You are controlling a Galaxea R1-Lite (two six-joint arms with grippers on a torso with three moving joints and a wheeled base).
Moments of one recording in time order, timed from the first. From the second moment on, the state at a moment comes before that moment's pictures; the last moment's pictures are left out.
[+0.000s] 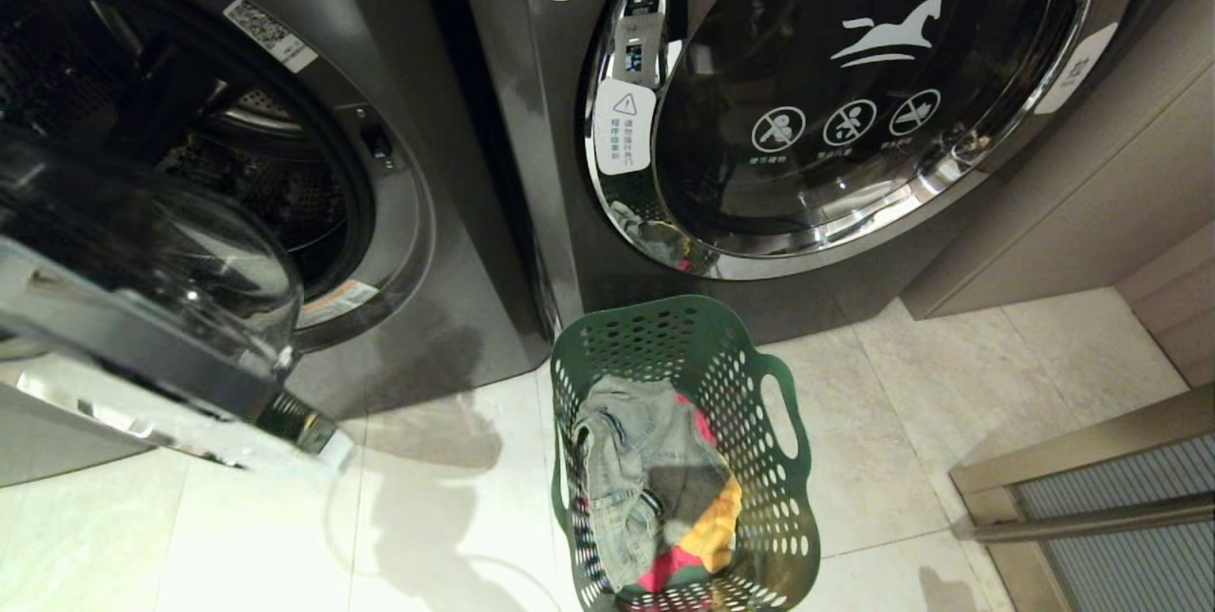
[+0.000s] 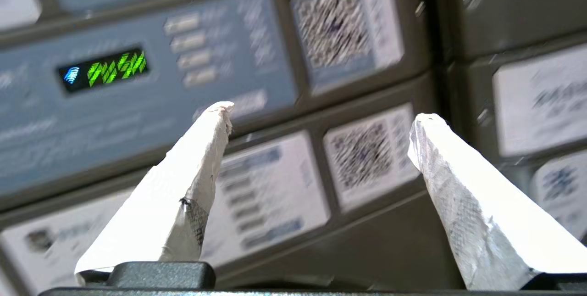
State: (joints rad) left arm 0.91 0.92 -1.15 -1.00 -0.62 -0.60; right arm 0.00 0.00 0.00 0.00 0.01 -0.01
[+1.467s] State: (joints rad) left arm 1.07 0.93 -1.23 0.33 0.27 0.40; right arm 0.00 0.00 0.00 0.00 0.01 -0.01
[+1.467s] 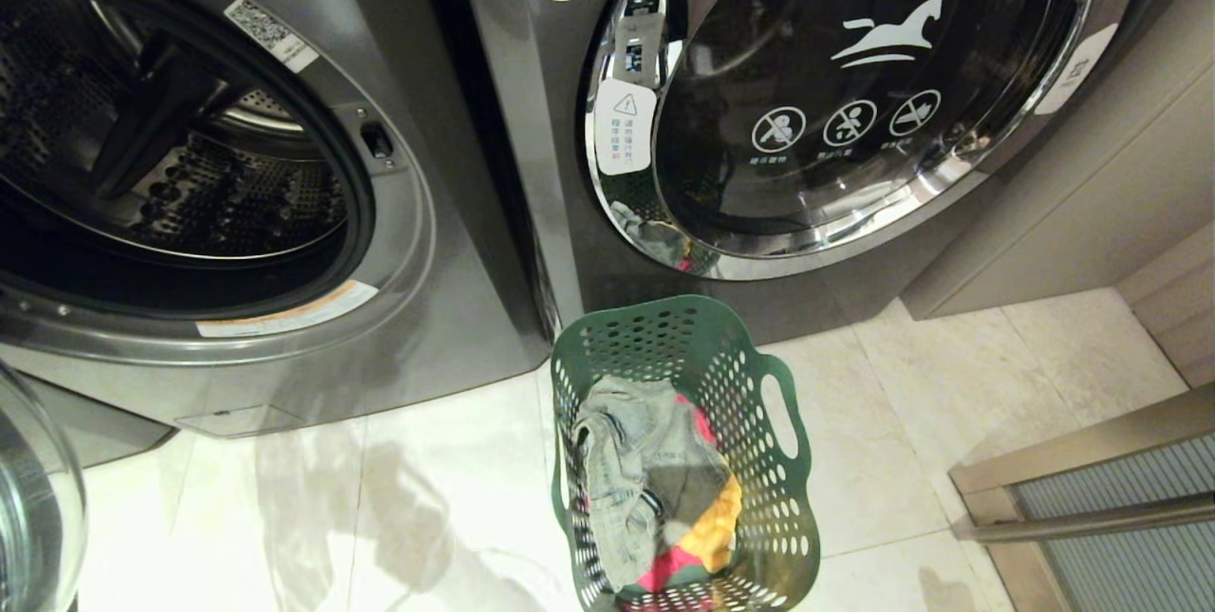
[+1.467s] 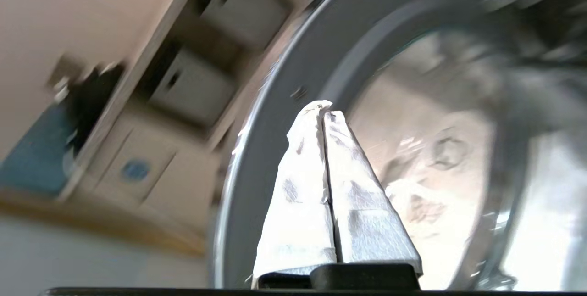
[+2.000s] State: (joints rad) left arm 1.30 1.18 -1.26 0.44 0.10 0.43; right arm -0.01 0.00 0.00 0.00 0.01 -0.01
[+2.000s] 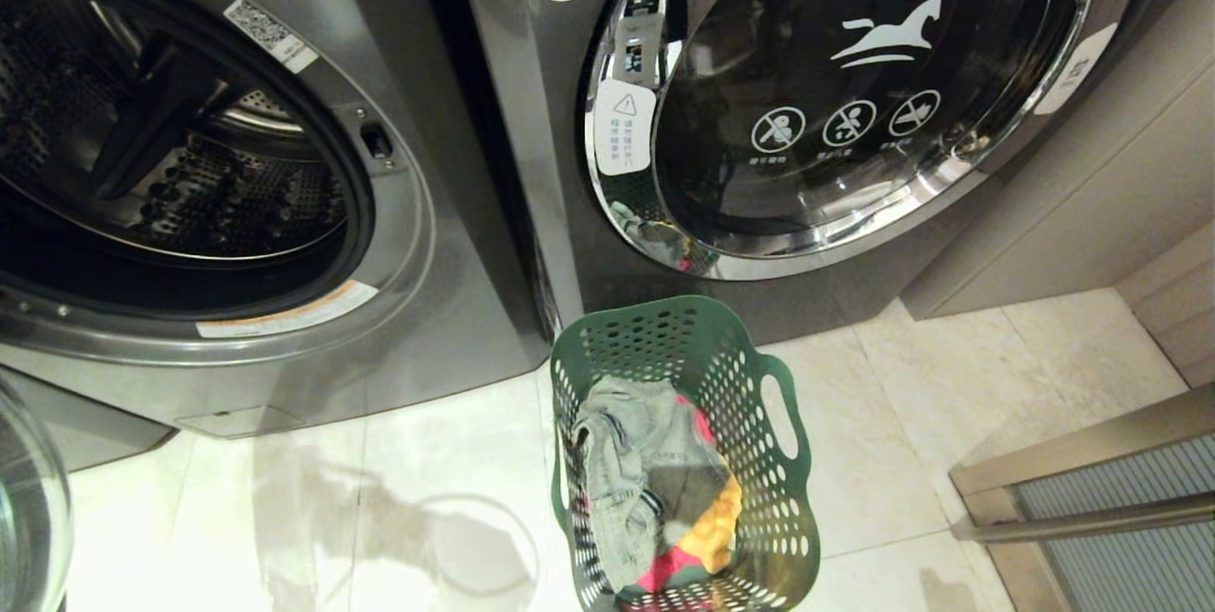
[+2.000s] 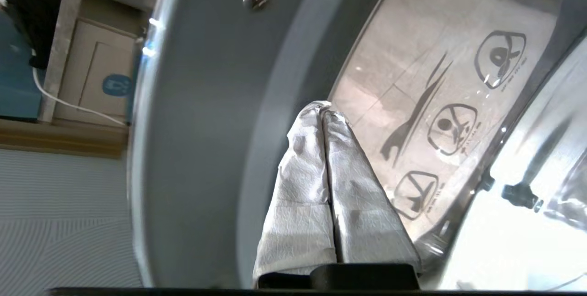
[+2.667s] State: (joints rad) left arm 1.45 1.54 -1.56 0.33 0.11 0.32; right arm 0.00 0.00 0.00 0.00 0.01 -0.01
